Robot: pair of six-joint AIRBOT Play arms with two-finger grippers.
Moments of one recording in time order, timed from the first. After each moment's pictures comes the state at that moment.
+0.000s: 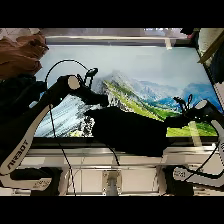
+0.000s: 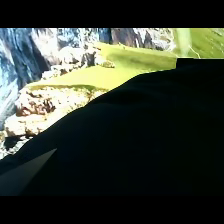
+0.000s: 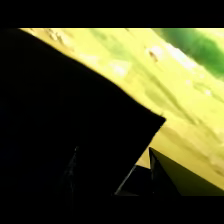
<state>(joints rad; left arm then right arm) -0.44 -1.48 1.31 1.10 -1.06 -1.51 -0.37 -1.35 0.81 -1.20 1.20 1.00</state>
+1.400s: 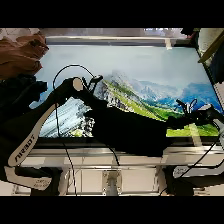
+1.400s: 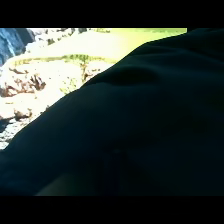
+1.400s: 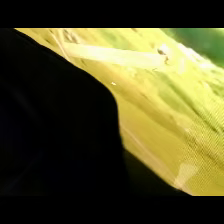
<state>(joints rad) -0.44 -1.56 1.31 1.07 -1.14 -1.39 -0.49 -1.51 0.81 -1.00 1.28 0.88</state>
